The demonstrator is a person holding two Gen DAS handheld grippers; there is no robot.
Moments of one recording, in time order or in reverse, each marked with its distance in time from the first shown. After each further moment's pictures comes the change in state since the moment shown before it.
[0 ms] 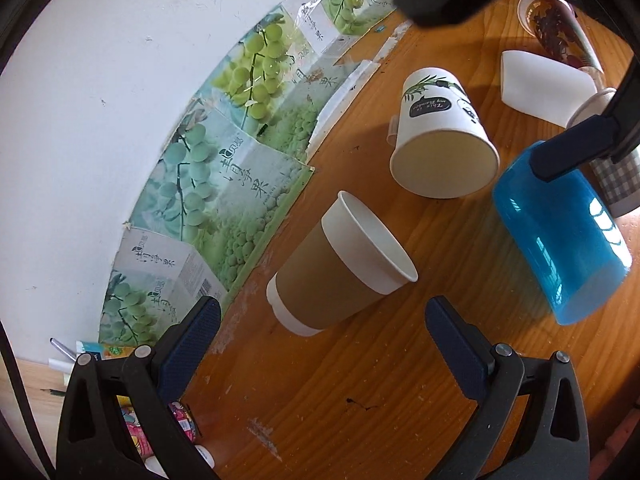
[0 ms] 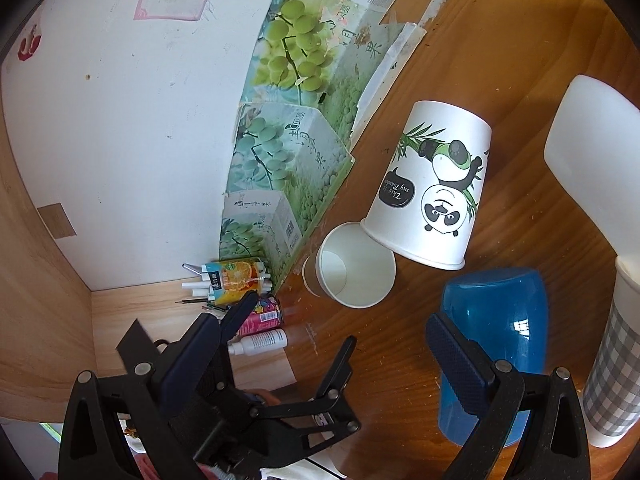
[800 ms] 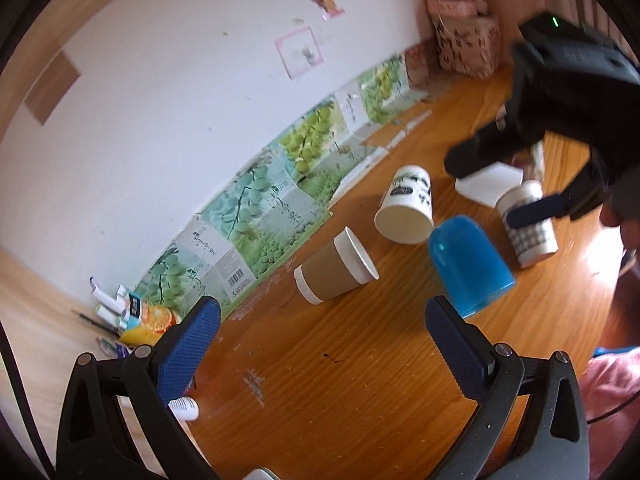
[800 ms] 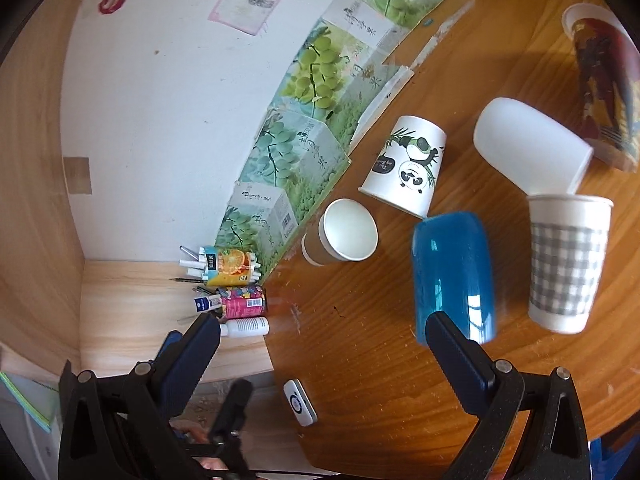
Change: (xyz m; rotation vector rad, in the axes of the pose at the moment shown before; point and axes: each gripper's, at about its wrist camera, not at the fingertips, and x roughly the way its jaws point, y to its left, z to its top) left arm -0.127 0.013 -0.044 -0.195 -0.181 0.001; right arm -0.060 0.030 -0.061 -0.093 -0.110 -0.110
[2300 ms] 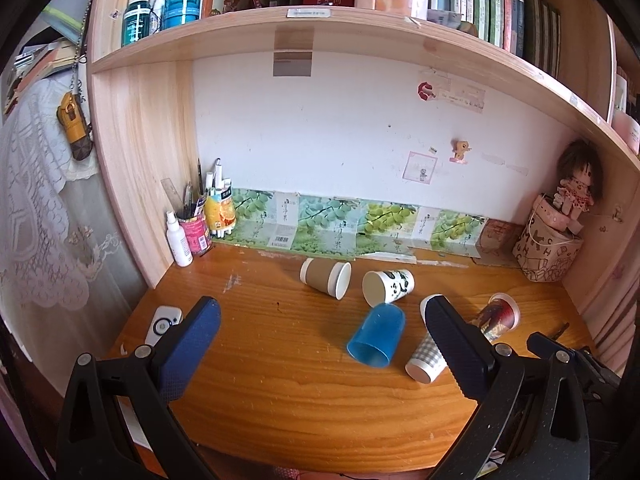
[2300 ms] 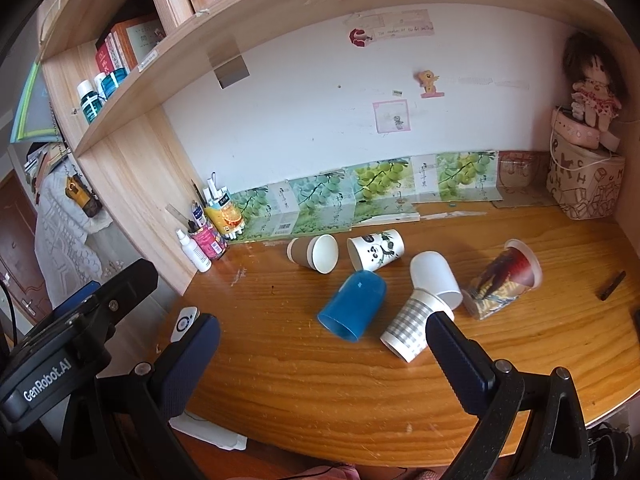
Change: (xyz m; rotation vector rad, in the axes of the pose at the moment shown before) left arm -0.181 -0.087 -0.037 -0.888 -0.237 0.270; right arm -0.162 0.026 -0.130 -0.842 -0.290 -0.218
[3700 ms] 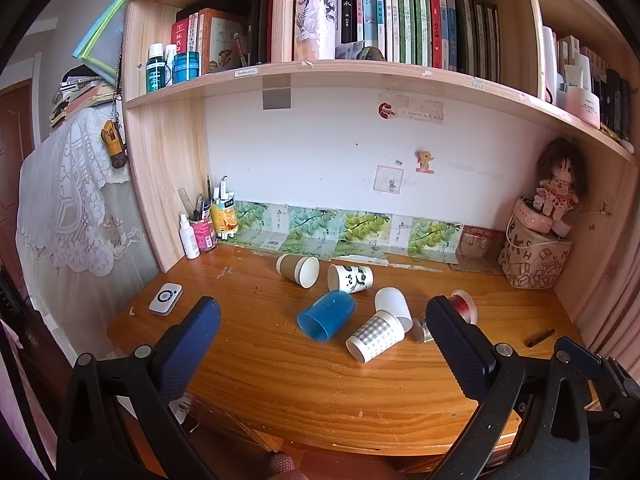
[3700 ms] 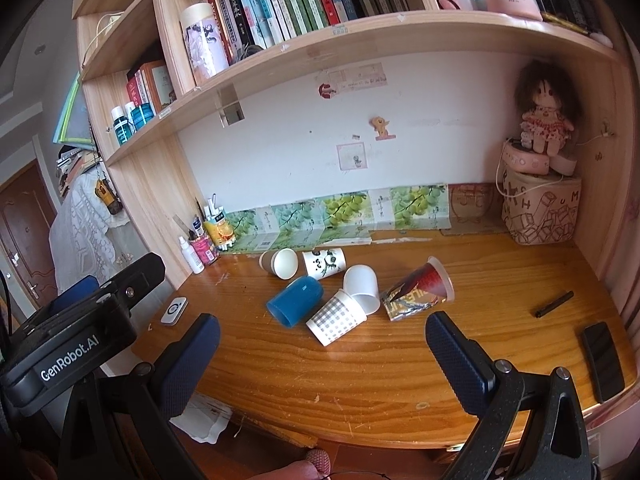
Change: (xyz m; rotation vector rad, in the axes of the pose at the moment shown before) left arm -0.092 -0.138 -0.062 -0.023 -0.116 0.141; right arm -0.120 -0.119 -0.041 -0.087 -0.124 0.041
